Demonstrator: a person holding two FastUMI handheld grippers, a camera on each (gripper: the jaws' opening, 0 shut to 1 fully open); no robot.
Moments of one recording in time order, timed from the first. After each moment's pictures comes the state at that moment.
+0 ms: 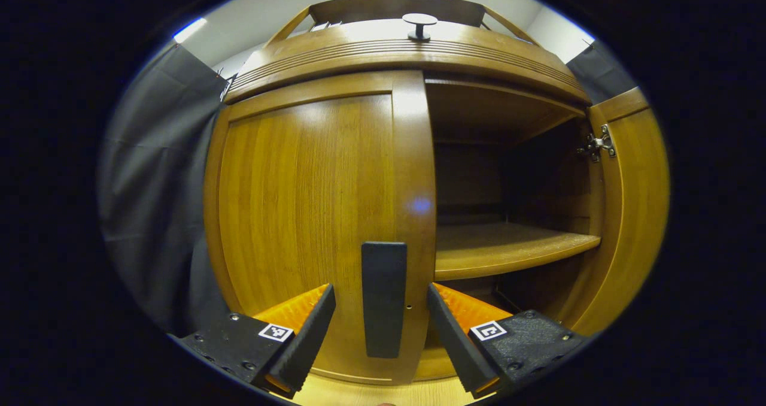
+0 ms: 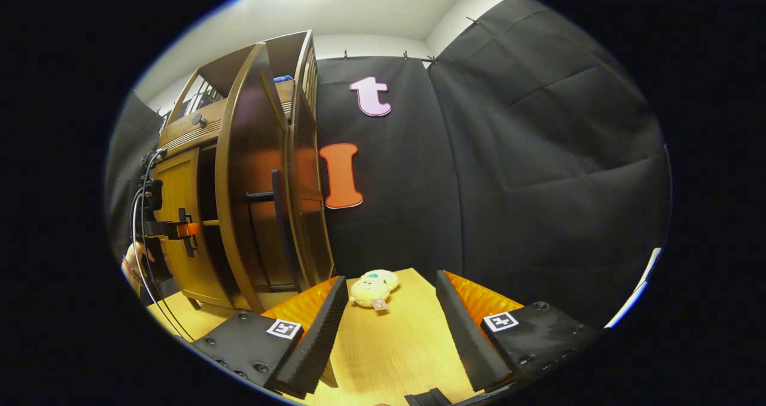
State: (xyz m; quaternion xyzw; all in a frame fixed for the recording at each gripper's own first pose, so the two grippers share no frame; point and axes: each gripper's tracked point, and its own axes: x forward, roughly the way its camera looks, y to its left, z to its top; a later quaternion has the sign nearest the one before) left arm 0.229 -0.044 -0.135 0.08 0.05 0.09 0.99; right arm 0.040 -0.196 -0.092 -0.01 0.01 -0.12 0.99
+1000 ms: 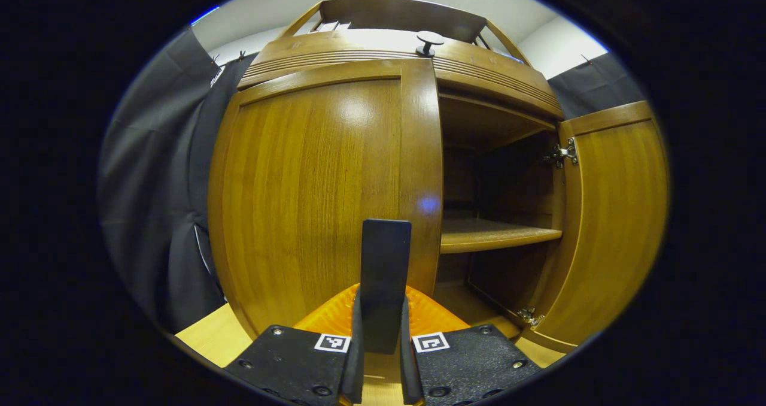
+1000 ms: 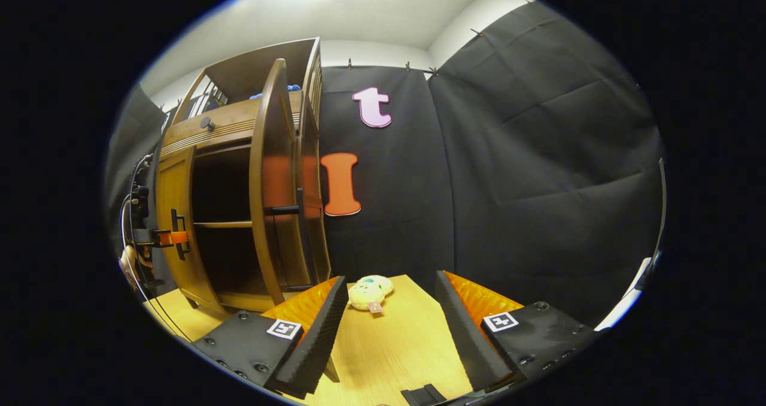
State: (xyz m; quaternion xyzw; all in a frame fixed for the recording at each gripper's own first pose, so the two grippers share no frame) left arm 0.200 -0.049 -0.132 0.05 0.06 0.01 1.00; right arm 0.004 -0.174 -0.071 -0.02 -0.01 -0.13 0.99
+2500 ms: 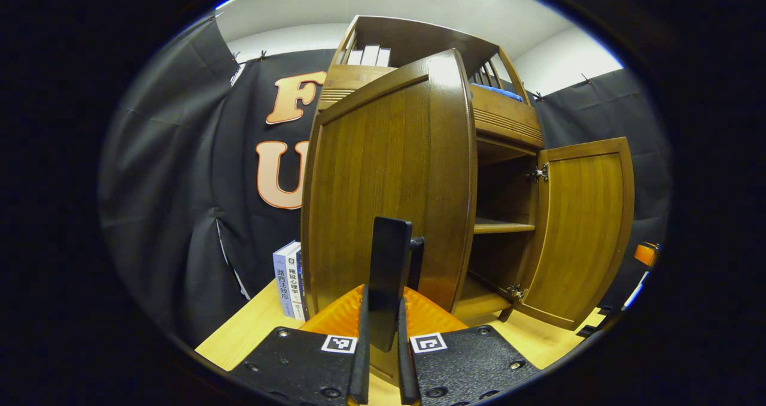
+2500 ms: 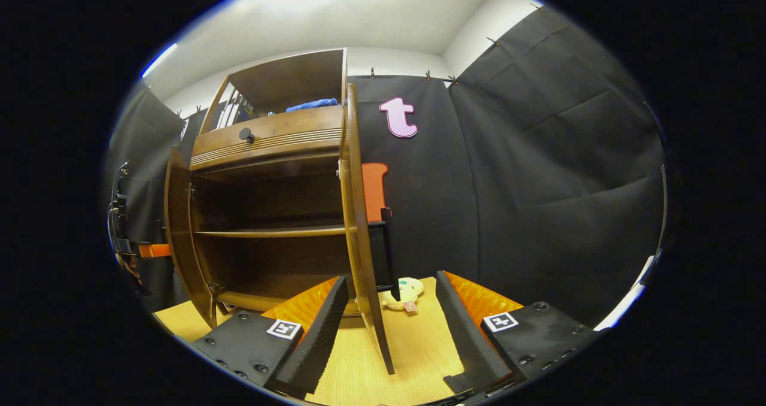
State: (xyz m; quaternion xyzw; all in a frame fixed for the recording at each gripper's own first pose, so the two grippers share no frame) left arm 0.072 0.037 -0.100 0.04 0.05 0.01 1.00; right arm -0.019 -0.075 -0.059 -0.03 -0.01 -0.08 1.00
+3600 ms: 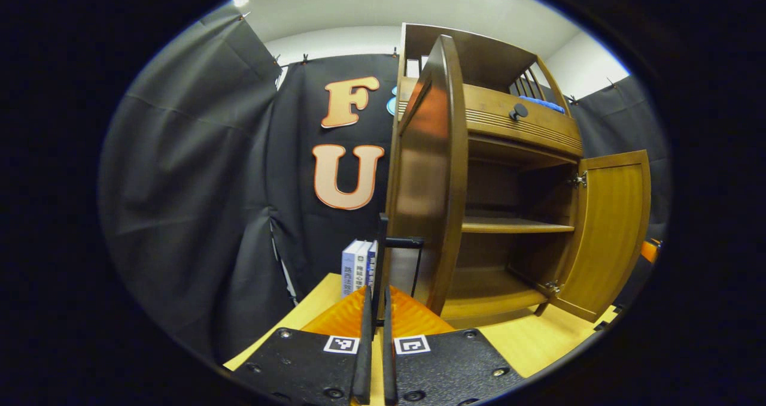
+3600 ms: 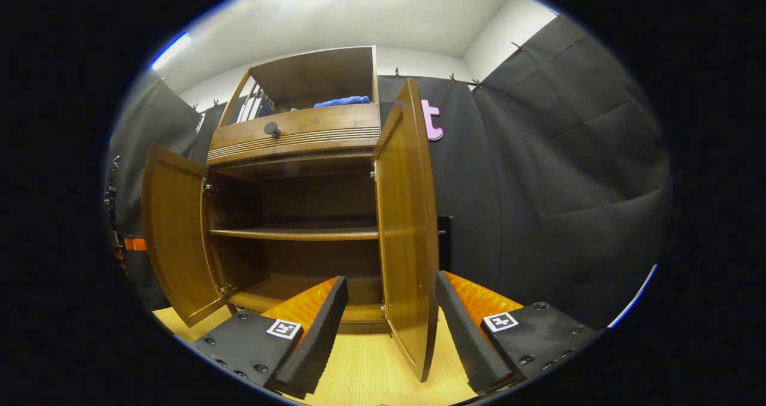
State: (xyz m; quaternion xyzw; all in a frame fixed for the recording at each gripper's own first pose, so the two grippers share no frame) left arm 0.011 0.147 -0.073 0.04 0.05 0.10 0.99; right arm 0.015 -0.019 -0.059 -0.05 -0.02 -0.04 1.00
